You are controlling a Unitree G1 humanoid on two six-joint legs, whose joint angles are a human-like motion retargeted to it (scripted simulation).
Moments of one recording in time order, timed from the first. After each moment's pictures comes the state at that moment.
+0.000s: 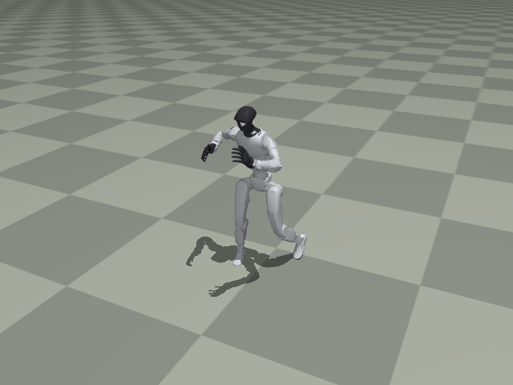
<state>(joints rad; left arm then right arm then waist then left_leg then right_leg) -1.10 0.93 -0.37 0.14 -0.46 -0.19 0.53 0.27 -1.03 -0.24 -0.71 0.60 -0.14 -0.23 -0.13 0.01 0.23 -0.13 0.10 -0.17 0.81 -0.08 -0.14 -0.29 -0.01 0.23 0.36 -0.29 0.08</state>
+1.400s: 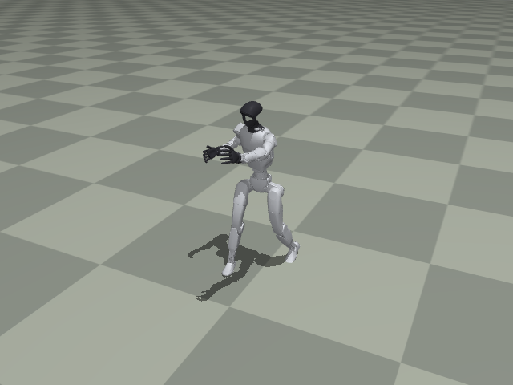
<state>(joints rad) -1.55 0.70 -0.76 1.03 -0.62 -0.18 0.48 0.46 -0.53 -0.12 -0.57 0.73 -0.16 -0.17 -0.30 -0.02 0.15 0.00 0.05 -0.12 0.52 -0.15 -0.07 -0.33 -0.08 0.19 0.13 -0.13 0.17</state>
